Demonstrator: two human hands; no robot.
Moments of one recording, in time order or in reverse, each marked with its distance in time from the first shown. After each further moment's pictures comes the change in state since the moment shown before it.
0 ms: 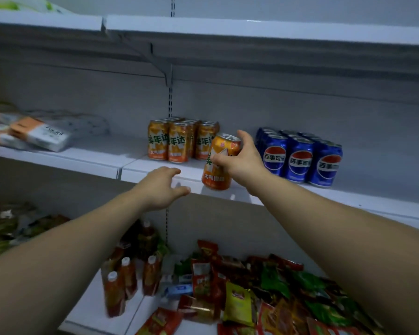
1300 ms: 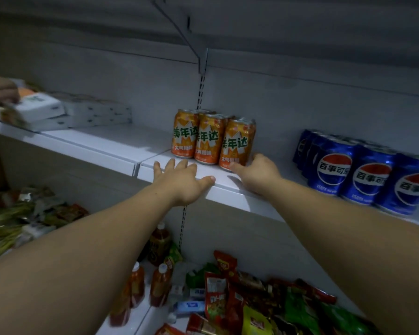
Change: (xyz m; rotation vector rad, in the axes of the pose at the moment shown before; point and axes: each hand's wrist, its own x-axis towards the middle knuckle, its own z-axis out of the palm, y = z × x) left_hand 0.065 -0.039 0.024 0.284 0.017 -0.150; right_hand 0.089 0.048 0.061 -0.527 -0.044 0.089
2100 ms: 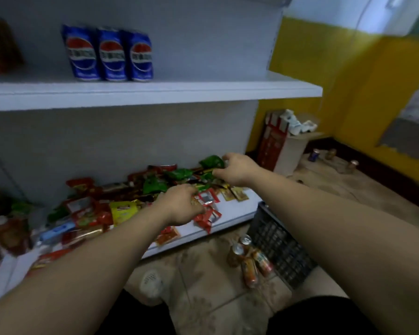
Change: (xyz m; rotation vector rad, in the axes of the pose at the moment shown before) left_hand -0.306 0.303 0.137 -0.207 -0.600 0.729; right_hand -0.362 0.275 -0.192 -0.305 -0.036 0.541
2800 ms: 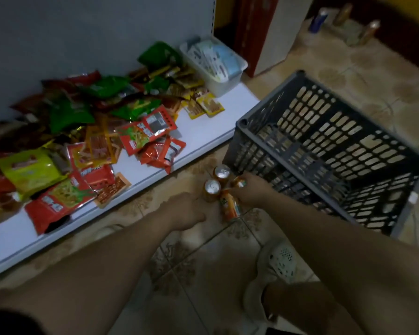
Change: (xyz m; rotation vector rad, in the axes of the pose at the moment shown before) left_hand 0.170 0.001 0.268 -0.064 -0.657 -0.117; right_hand 0.080 0.297 0.225 0.258 -0.413 0.495
